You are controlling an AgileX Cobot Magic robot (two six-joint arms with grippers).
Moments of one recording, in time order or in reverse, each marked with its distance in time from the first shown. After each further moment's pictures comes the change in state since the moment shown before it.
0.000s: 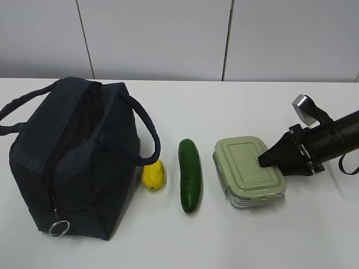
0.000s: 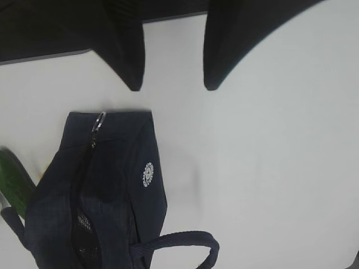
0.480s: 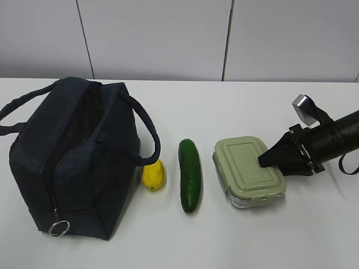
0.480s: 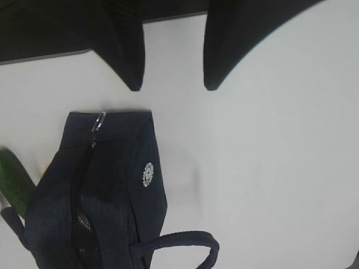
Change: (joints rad) left arm 0.000 0.000 0.000 0.000 0.000 0.000; right arm 0.000 0.000 0.000 0.000 0.002 0.000
